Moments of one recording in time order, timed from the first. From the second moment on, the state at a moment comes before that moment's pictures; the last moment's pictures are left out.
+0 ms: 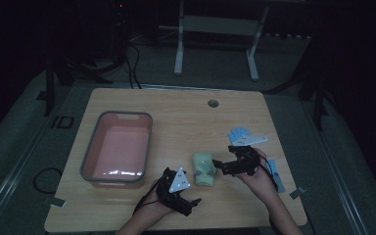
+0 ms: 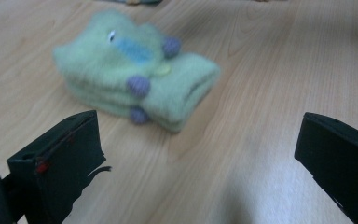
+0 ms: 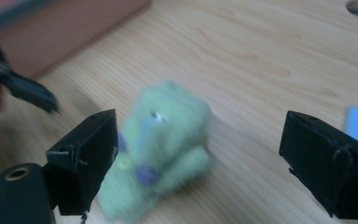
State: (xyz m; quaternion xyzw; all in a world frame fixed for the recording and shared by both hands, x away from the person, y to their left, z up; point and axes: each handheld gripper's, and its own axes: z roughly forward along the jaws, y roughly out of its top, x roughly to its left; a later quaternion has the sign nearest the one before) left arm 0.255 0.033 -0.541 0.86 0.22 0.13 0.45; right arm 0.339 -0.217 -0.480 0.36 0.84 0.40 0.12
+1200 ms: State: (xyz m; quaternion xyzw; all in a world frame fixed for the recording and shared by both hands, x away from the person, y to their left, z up) left arm 0.291 -0.007 -0.555 0.91 0.08 0.19 0.36; right arm 0.394 -0.177 -0.547 0.35 0.87 0.35 -0.03
